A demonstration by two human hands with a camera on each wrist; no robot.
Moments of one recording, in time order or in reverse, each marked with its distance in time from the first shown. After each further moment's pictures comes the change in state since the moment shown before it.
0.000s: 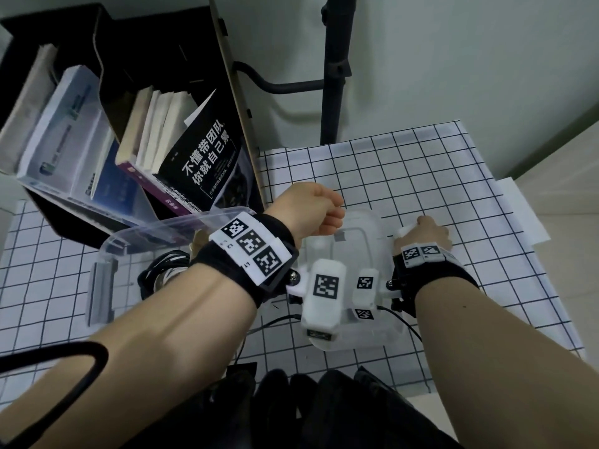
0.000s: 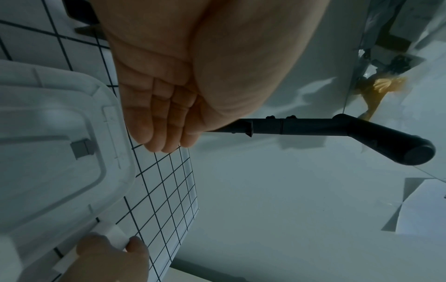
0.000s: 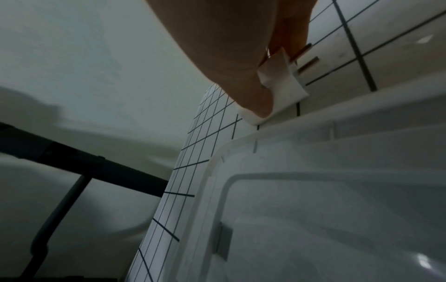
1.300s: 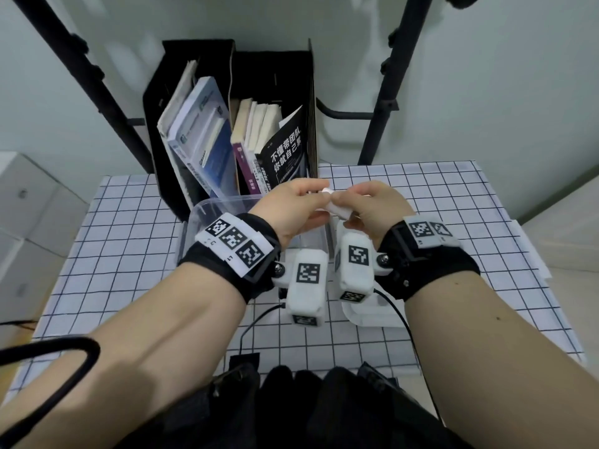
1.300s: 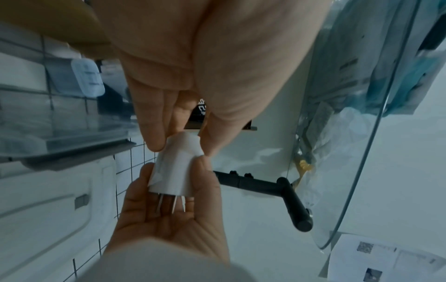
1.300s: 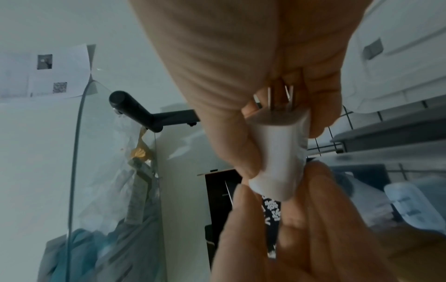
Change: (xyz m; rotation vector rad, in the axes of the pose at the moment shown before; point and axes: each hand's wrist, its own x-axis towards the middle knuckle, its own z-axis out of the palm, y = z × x) left_hand -0.094 -0.037 -0.085 -0.326 0.055 0.193; right_hand -0.177 -0.086 -0.018 0.814 -0.404 -0.531
